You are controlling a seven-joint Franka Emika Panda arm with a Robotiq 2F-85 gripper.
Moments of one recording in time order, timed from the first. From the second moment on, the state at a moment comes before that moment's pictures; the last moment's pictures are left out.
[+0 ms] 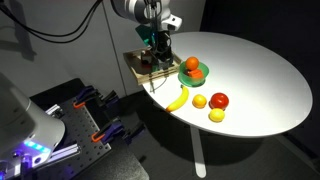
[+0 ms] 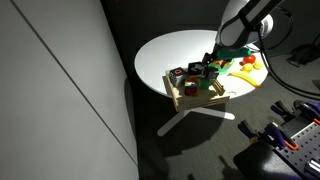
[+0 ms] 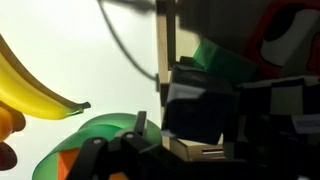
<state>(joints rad) 0.18 0.45 -0.08 -2.23 0.07 2.81 0.39</state>
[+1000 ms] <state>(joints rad) 0.25 0.48 -0.15 -2.19 0.07 2.77 0.45</state>
